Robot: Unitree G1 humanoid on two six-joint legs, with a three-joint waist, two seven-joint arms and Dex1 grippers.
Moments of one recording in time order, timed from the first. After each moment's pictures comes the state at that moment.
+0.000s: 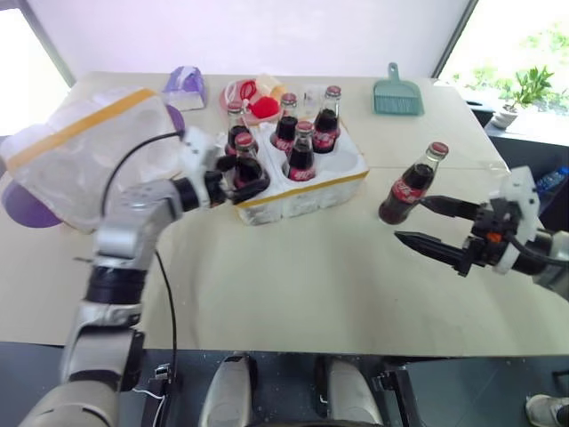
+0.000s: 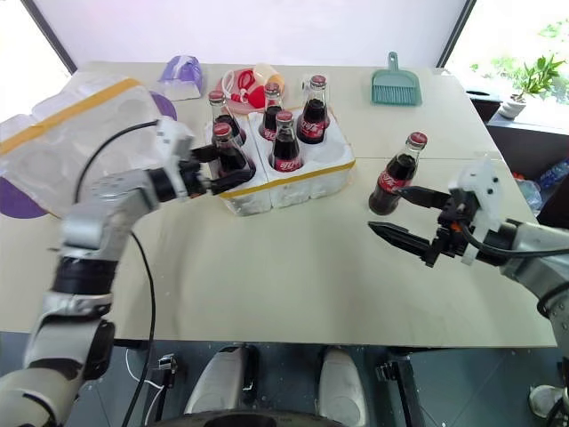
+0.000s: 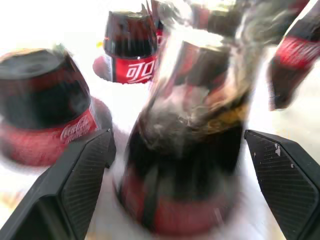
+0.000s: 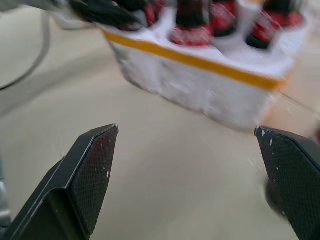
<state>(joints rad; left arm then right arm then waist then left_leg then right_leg) -0.60 0.56 0.12 -0.03 -0.52 0.66 -0.80 0.02 -0.90 -0.48 -0.45 0.81 0.72 0.81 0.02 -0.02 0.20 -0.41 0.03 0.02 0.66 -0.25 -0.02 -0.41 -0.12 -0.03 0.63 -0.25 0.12</state>
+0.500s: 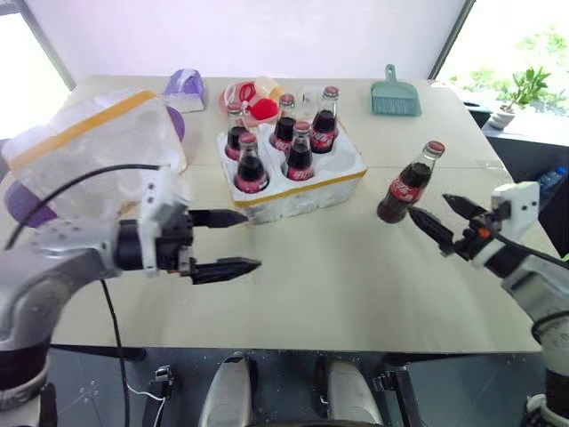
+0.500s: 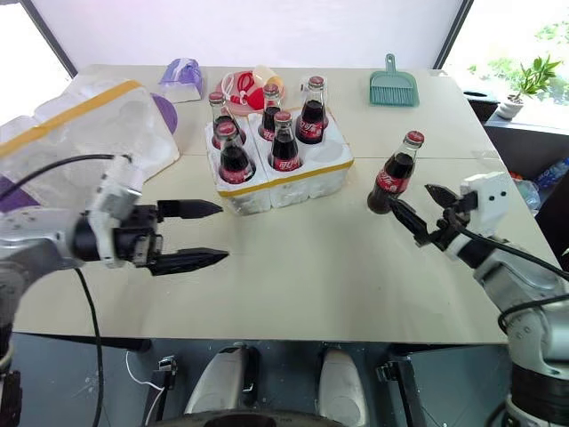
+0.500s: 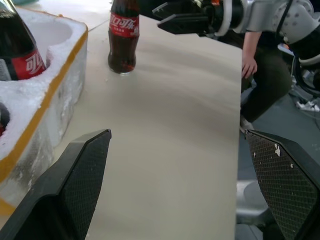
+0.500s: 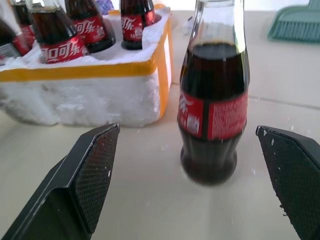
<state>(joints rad) -0.34 0.82 0.18 -0.58 -0.91 0.93 -0.88 -0.09 -0.63 -0.41 -0.34 0.65 0.62 0.49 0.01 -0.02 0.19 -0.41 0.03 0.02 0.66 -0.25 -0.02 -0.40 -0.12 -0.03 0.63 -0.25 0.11</state>
